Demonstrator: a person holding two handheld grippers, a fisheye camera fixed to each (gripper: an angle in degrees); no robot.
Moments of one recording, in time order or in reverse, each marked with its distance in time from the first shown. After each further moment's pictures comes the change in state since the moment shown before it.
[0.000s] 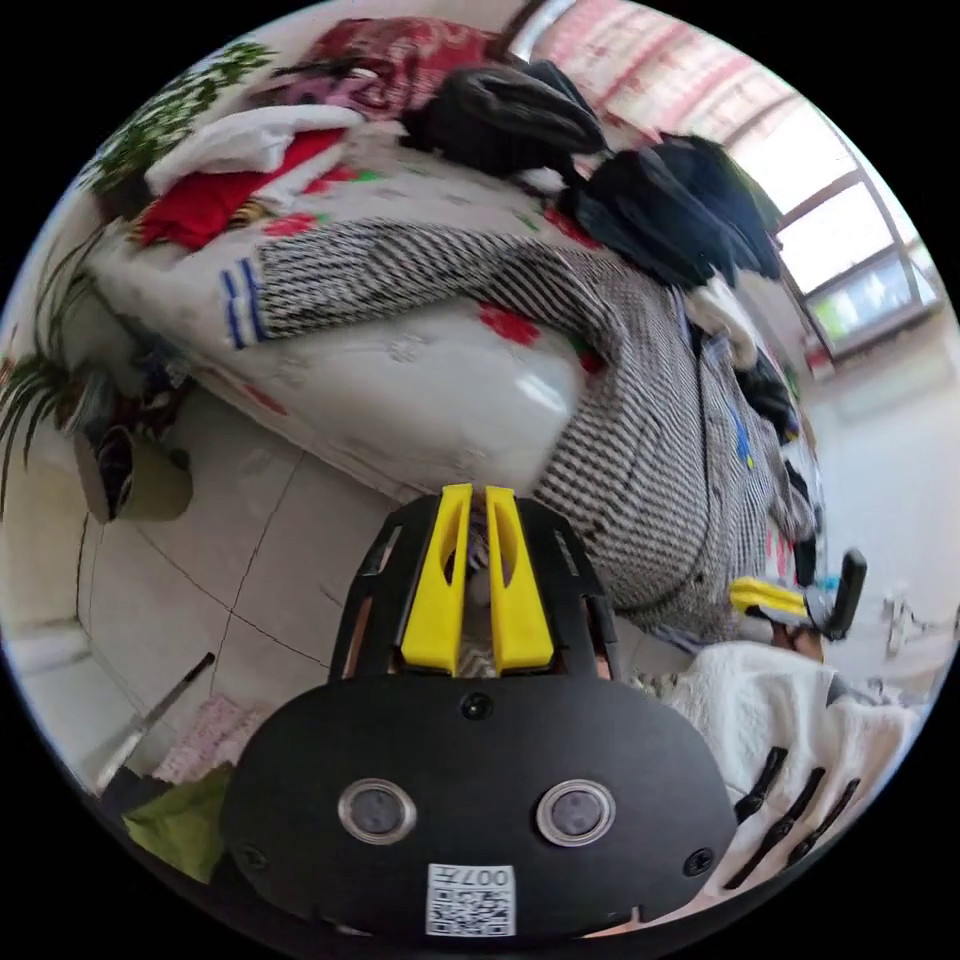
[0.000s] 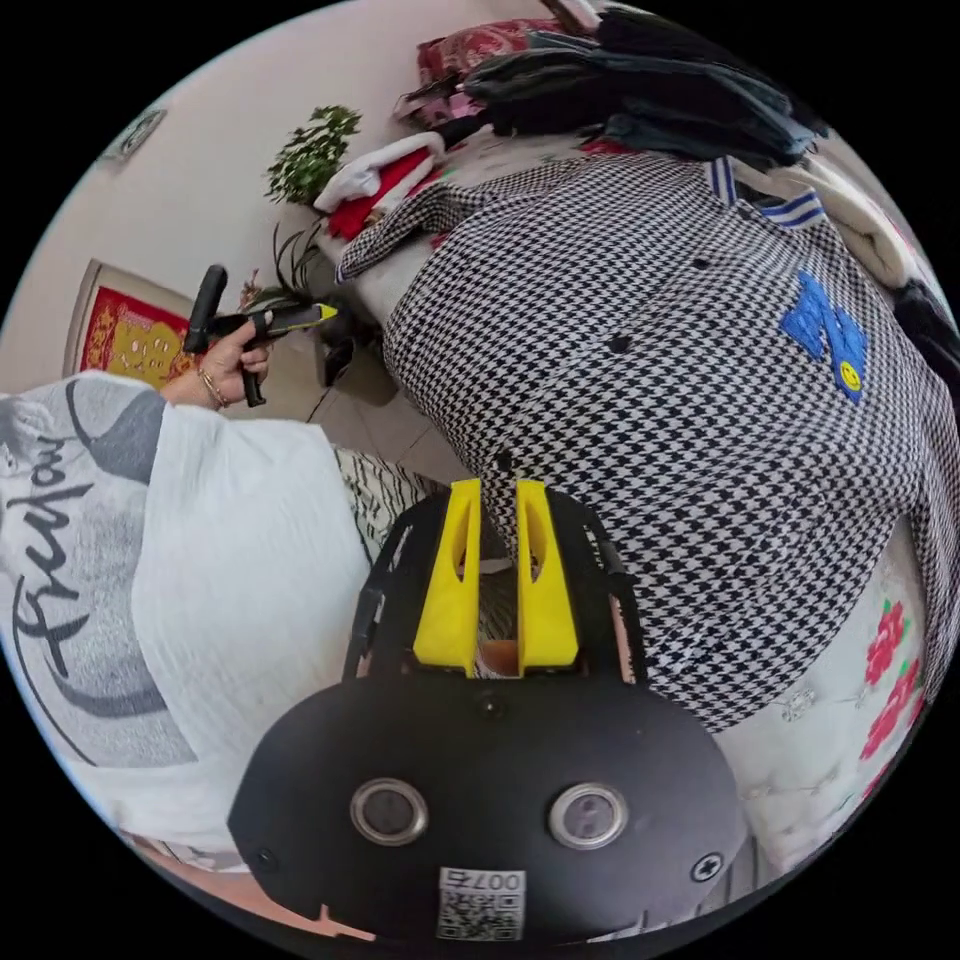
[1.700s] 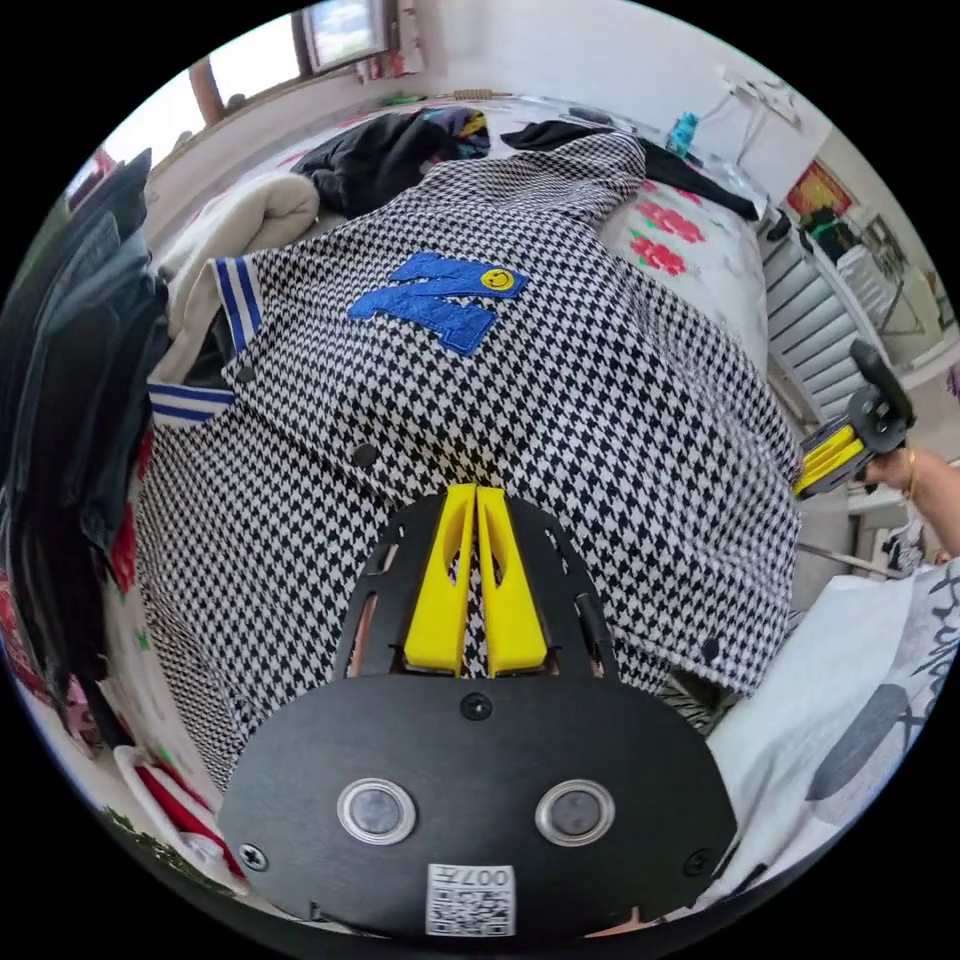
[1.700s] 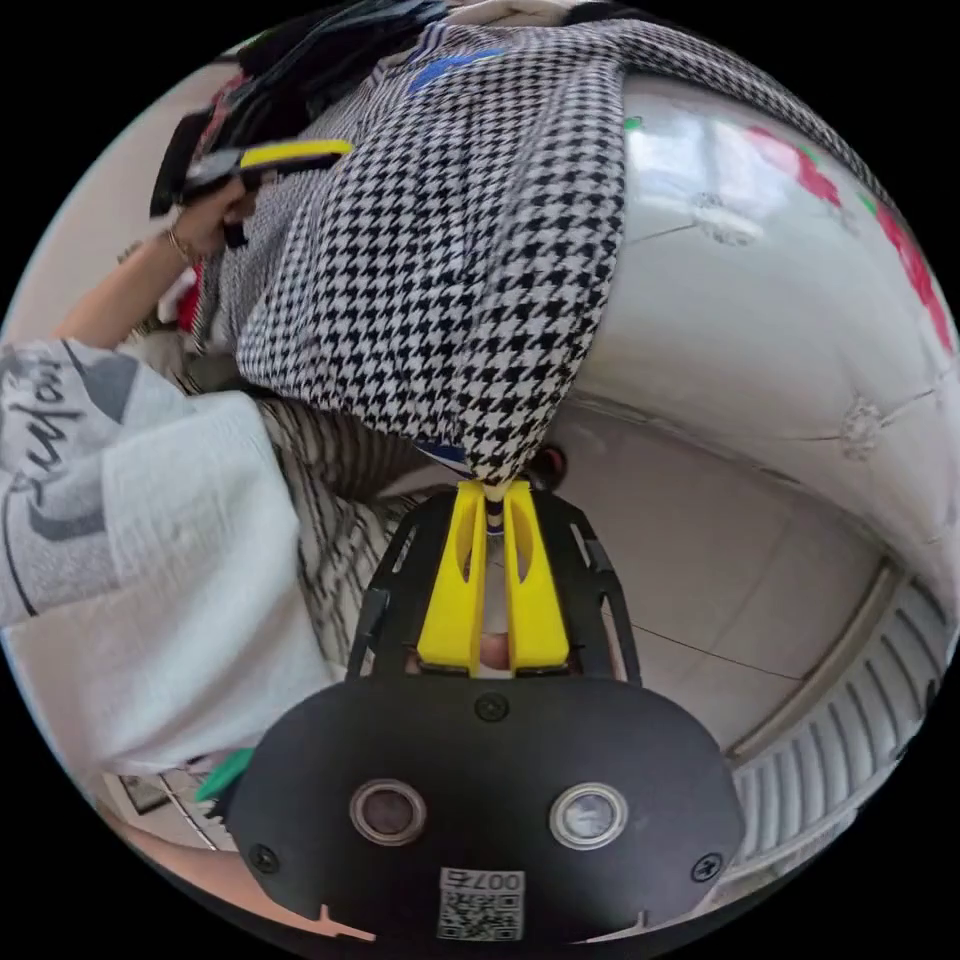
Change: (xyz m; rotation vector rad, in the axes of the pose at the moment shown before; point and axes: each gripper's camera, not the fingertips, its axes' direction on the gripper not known) left arm 0.295 0.011 0.197 -0.231 0.024 1.393; right arm 0.065 0.150 0.006 -0.068 0.018 0.553
